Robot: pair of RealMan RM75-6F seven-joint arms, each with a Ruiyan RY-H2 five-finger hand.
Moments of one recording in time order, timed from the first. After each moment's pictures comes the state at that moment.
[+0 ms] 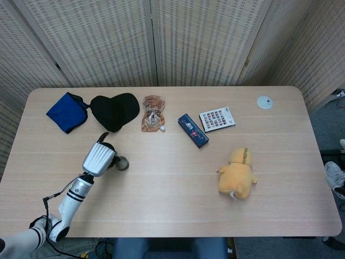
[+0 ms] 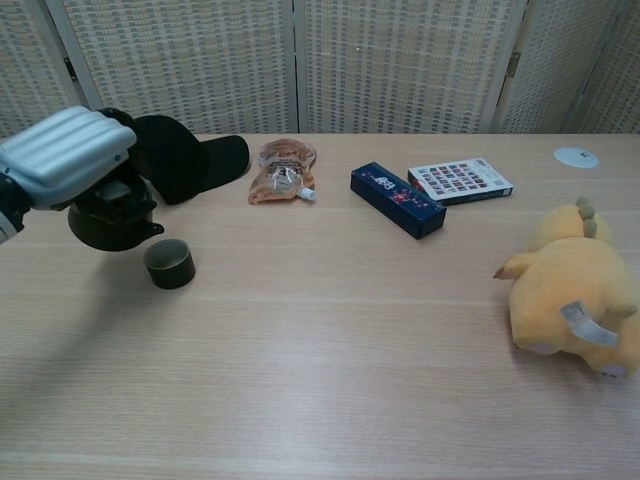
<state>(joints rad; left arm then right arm) -0.62 -1.67 -0.10 -1.03 1.58 1.30 0.26 0.01 -1.01 0.17 -1.63 -1.38 1.59 -0.04</state>
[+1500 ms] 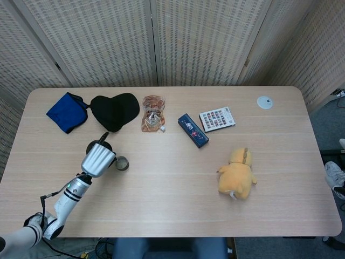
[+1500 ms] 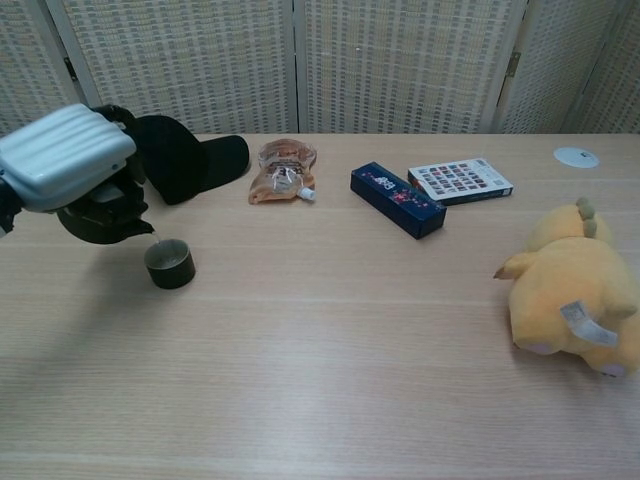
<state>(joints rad) -0.64 -1.65 -0.05 -0.96 1.64 1.33 0.30 0.01 -1.01 0.17 -1.64 -1.38 1.58 -0.05</state>
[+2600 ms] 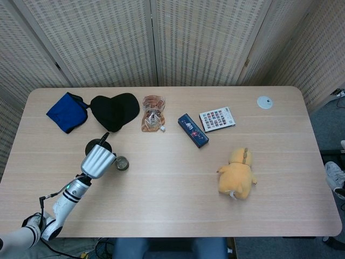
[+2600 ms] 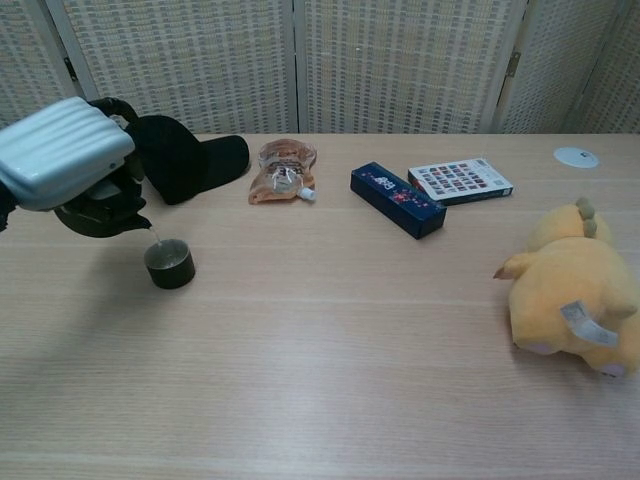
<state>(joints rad) -0.64 -1.64 -0.04 -0.98 1.67 1.36 0.36 0.00 -1.01 0.17 -1.64 -1.38 1.60 -0.04</state>
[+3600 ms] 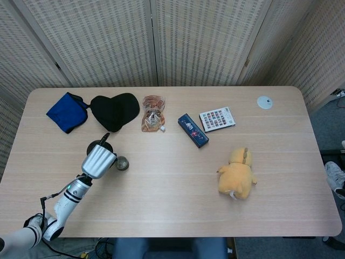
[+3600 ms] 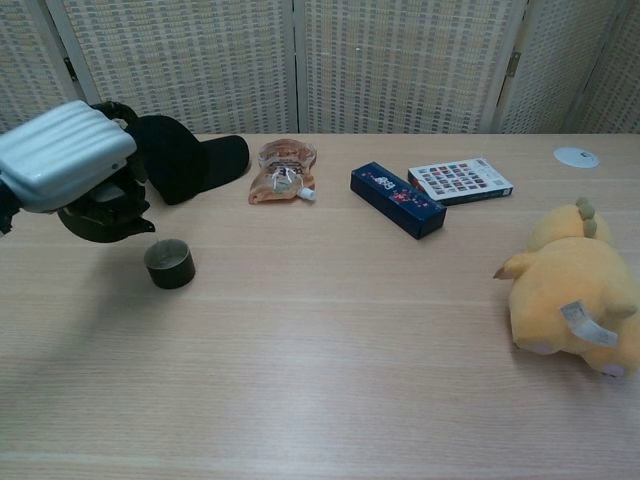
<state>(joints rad) -0.63 -1.65 -0.05 -0.98 1.66 1.35 0.31 0.00 -1.02 0.17 -1.63 -1.38 1.60 -0.04</state>
